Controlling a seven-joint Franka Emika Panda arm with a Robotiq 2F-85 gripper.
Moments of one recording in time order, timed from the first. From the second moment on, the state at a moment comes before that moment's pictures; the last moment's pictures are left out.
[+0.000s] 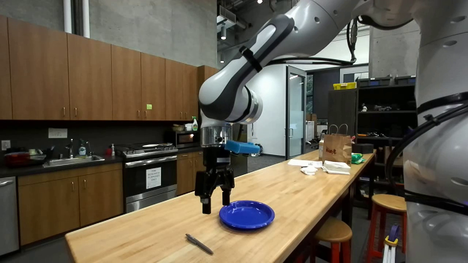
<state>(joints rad) 0.11 -0.04 0.09 -2.39 0.20 2.22 -0.14</state>
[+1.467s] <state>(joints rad) 0.09 0.06 0.09 -2.37 0.13 2.34 -0.02</state>
